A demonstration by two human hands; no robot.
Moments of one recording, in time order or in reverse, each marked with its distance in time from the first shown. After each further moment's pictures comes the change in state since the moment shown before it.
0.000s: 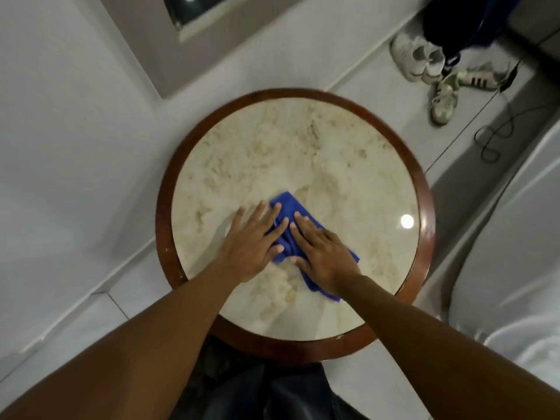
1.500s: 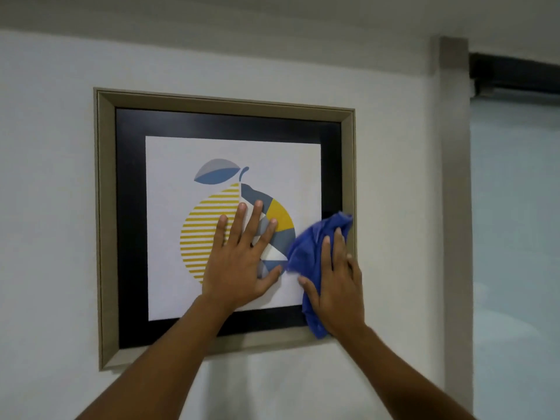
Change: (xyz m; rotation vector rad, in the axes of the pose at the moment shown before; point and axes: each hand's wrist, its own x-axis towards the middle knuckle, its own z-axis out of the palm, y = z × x) left_hand -0.558 -0.344 -0.729 0.829 1.273 -0.785; right_hand 0.078 -0.552 -0.769 0.029 1.456 -0.499
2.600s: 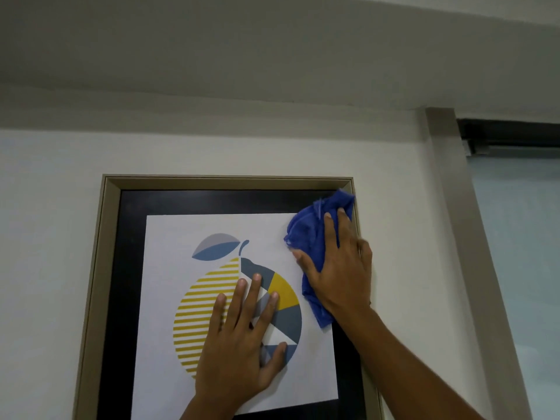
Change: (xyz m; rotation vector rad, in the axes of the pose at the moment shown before) left_hand 0.005 0.001 0.004 0.034 -0.003 -0.050; right_hand 0.155 -0.019 -0.048 0.064 0.188 0.090
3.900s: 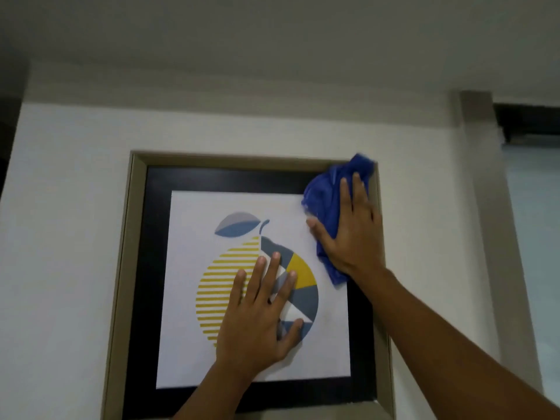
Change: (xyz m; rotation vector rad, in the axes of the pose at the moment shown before) left_hand -0.003 0.001 0.002 -0.048 0.084 -0.015; right_hand 0.028 -0.001 0.006 0.052 0.029 -0.148
